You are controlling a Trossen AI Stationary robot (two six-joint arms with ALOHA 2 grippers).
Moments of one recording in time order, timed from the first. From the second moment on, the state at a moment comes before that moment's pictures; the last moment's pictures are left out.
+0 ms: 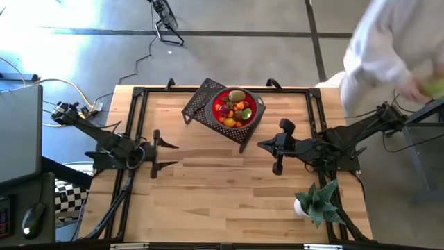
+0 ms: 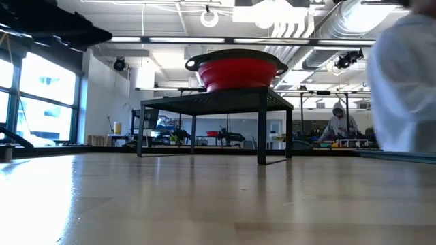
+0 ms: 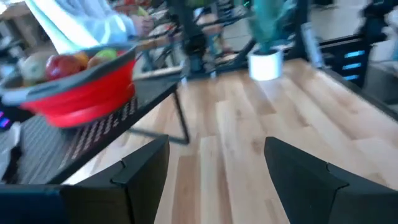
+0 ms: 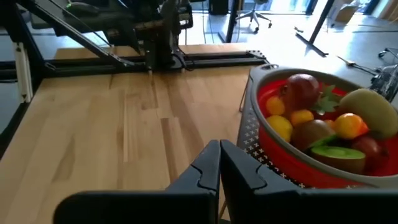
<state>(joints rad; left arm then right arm) -0.51 0.44 0.26 0.08 -0.54 0.11 0.40 1.07 0.98 -0.37 0.62 0.24</state>
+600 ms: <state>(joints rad) -0.50 0.09 0.10 0.00 -0.39 0.18 0.40 1.06 0.98 -0.37 0.58 0.22</state>
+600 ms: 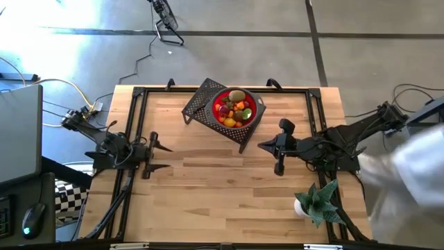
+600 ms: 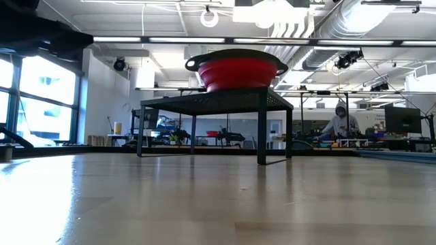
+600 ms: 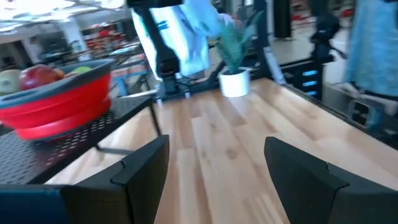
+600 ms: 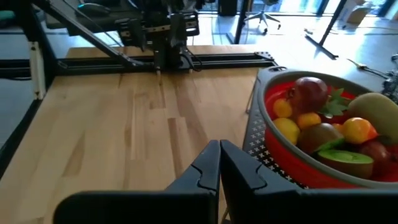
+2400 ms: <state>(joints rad) -0.50 0.01 0.09 -0.13 -0.23 0.19 0.40 0.06 0.27 -0.16 0.38 0.16</state>
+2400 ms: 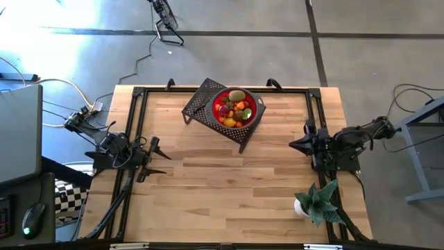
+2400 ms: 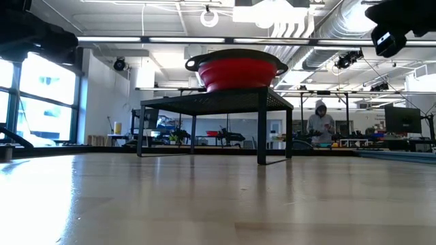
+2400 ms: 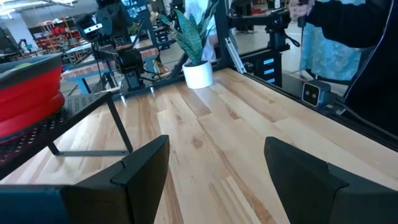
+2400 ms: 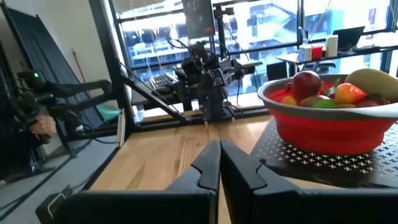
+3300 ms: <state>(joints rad) -0.50 0.01 0.10 -0.17 -0.23 0.12 0.40 0.02 0.03 0.01 0.58 0.22</state>
